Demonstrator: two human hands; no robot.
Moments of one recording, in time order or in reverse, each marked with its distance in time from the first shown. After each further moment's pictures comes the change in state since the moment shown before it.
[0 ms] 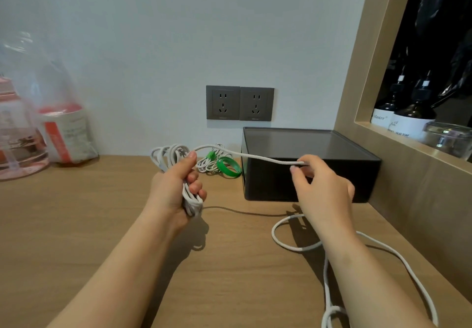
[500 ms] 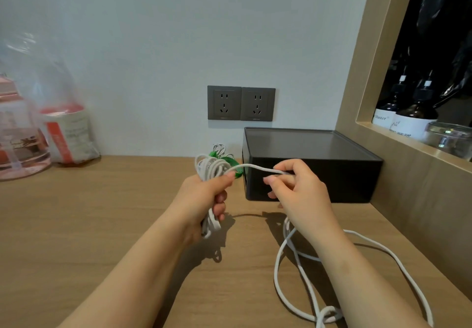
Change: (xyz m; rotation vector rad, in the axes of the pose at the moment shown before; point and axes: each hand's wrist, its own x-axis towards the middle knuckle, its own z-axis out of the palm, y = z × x) left_hand -0.016 -0.016 0.009 0.460 -0.172 -0.073; right_hand -0.010 -0.009 0.013 0.366 -0.237 -0.021
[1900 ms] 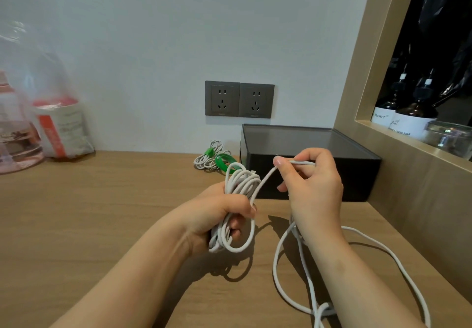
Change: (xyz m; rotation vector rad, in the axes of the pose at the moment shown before) left_hand -0.015 0.001 0.010 0.126 -0.426 -0.191; right_hand -0.004 -0.010 0.002 0.165 0.363 -0.125
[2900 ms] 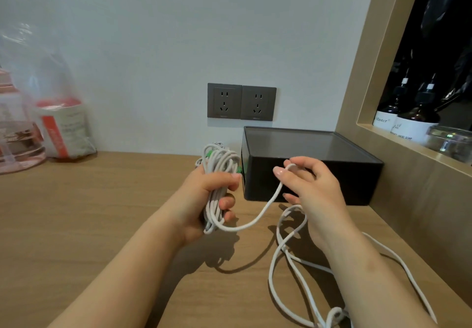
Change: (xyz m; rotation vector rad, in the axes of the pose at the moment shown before) left_hand 0.000 0.008 -0.010 -0.330 0.082 0.239; right_hand 0.009 0.002 -0.011 0.276 -0.189 0.478
